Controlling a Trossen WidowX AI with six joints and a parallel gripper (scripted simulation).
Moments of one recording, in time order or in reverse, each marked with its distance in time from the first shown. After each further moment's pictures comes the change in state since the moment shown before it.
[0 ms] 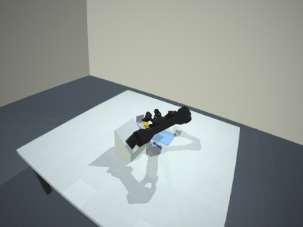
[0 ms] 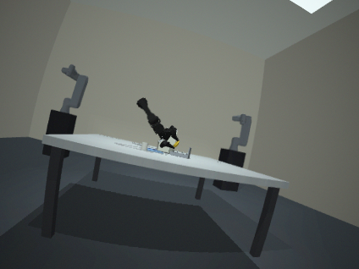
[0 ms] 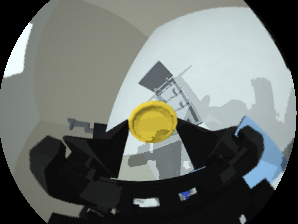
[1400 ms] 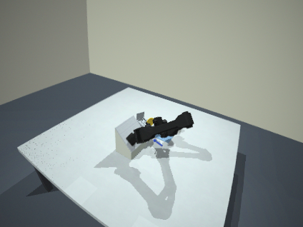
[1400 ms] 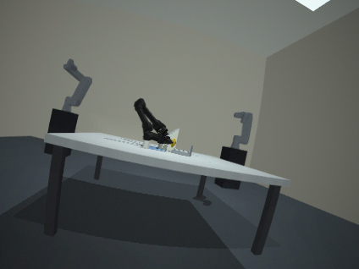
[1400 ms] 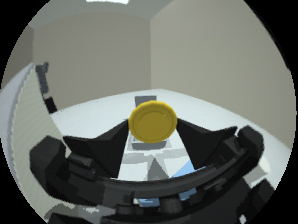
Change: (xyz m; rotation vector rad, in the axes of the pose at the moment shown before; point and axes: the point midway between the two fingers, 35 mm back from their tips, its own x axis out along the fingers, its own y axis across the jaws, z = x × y) arm -0.019 -0.028 -0.018 -0.854 -0.597 -0.189
